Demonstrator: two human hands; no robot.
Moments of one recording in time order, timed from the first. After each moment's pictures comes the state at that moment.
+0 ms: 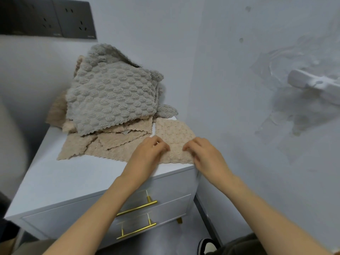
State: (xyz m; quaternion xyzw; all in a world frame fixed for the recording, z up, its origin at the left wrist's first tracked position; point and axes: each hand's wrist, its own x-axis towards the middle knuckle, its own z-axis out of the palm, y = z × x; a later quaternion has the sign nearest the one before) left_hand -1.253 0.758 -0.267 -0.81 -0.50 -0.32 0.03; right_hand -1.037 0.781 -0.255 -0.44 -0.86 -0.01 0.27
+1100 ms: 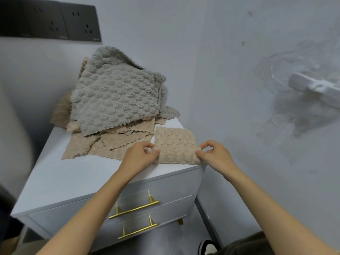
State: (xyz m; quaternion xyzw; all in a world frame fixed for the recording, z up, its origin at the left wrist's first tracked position) left_hand -1.264 0.754 -0.252 -0.59 -0.67 -0.37 -0.26; right_hand -1.030 0.788 -0.241 -0.63 -0.64 0.30 0.31
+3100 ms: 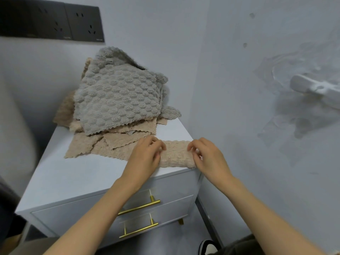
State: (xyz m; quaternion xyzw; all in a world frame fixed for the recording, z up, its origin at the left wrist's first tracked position) left_hand -1.260 0.746 -0.263 -0.75 -0.55 -0.37 0.02; right_hand -1.046 0.776 -0.252 -0.46 -0.82 0.04 0.33
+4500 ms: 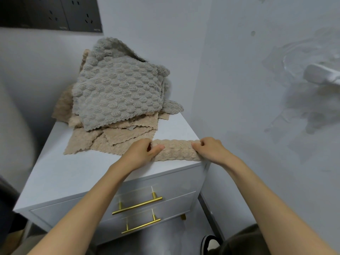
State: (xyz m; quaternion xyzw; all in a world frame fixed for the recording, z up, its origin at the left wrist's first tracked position) left_hand -1.273 0.761 -0.243 -0.69 -0.65 -0.23 -0.23; right_hand -1.058 0.801 -0.225 -0.63 -0.72 0.24 0.12
